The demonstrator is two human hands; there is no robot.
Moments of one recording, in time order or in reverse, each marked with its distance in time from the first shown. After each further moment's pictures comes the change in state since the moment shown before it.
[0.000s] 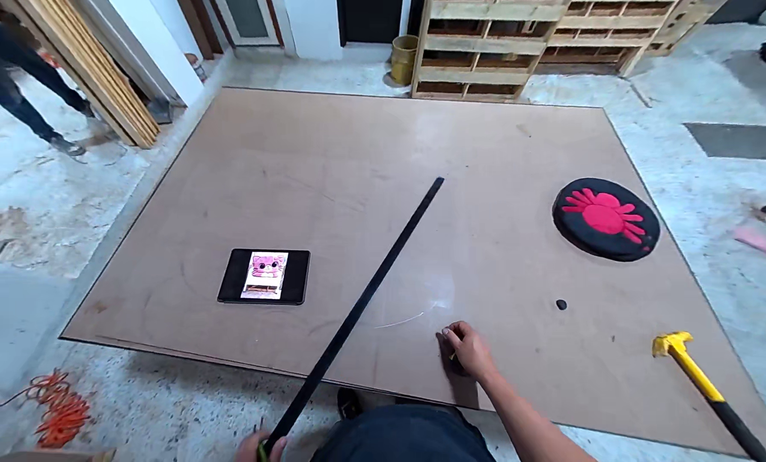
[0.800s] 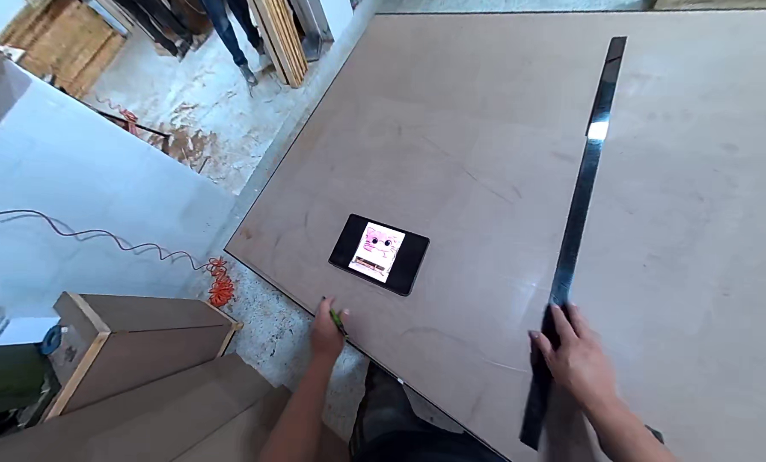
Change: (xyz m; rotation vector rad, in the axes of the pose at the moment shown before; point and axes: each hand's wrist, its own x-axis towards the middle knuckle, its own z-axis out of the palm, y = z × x) left_hand 0.206 0.029 -0.042 -0.138 0.191 -0.337; right_hand 0.121 -0.077 0.058 -0.364 0.072 -0.598
